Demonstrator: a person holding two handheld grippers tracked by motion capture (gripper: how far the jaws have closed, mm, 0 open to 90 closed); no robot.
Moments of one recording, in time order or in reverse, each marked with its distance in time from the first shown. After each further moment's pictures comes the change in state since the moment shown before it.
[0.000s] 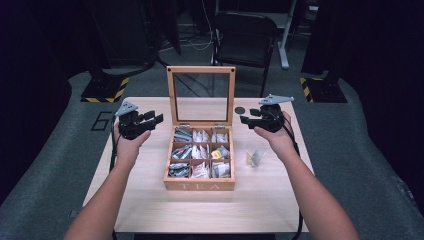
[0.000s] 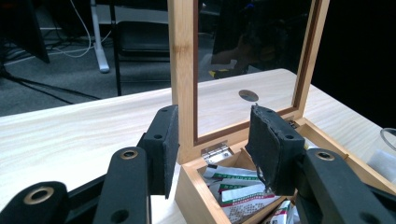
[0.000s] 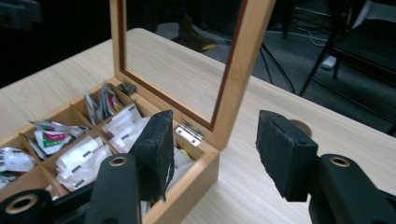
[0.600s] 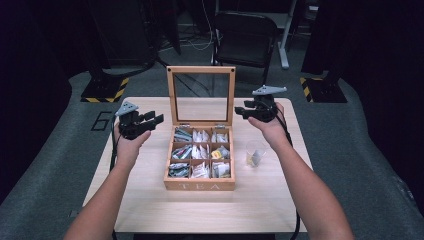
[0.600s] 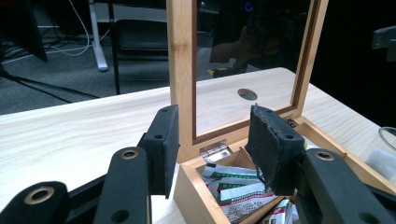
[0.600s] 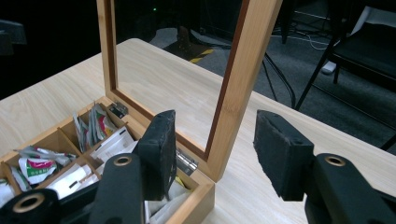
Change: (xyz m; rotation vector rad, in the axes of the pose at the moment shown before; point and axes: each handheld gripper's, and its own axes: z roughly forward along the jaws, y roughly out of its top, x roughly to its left) left arm 0.000 0.000 0.000 -0.001 -0.006 -0.001; right arm -0.007 0.022 0.026 -0.012 -0.002 0.008
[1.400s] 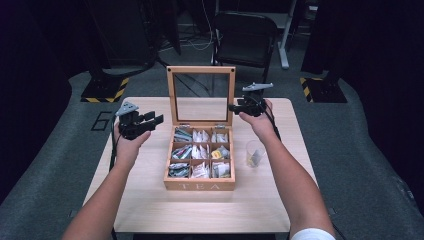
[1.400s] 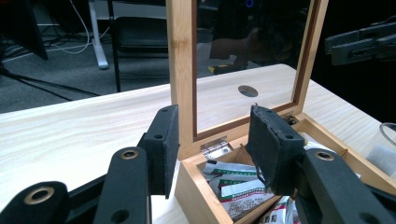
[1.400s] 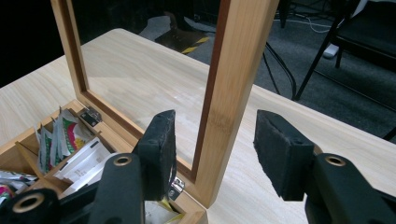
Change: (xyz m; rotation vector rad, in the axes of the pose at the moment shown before) left arm 0.001 0.000 -0.001 0.023 0.002 0.020; right arm -0.013 0.001 0.052 0.056 -0.017 0.035
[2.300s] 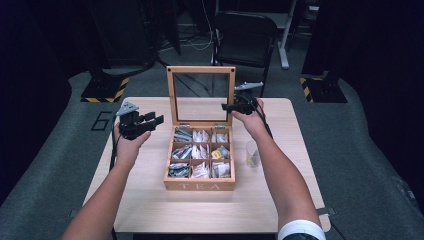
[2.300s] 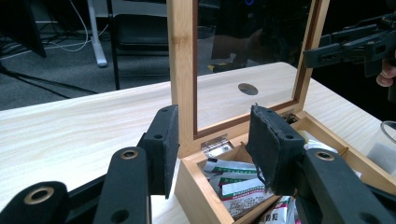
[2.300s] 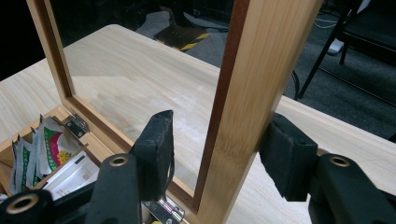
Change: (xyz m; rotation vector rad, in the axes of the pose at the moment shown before) left arm 0.001 -0.001 0.002 0.006 -0.003 -0.007; right arm 0.002 0.003 0.034 0.017 -0.002 0.002
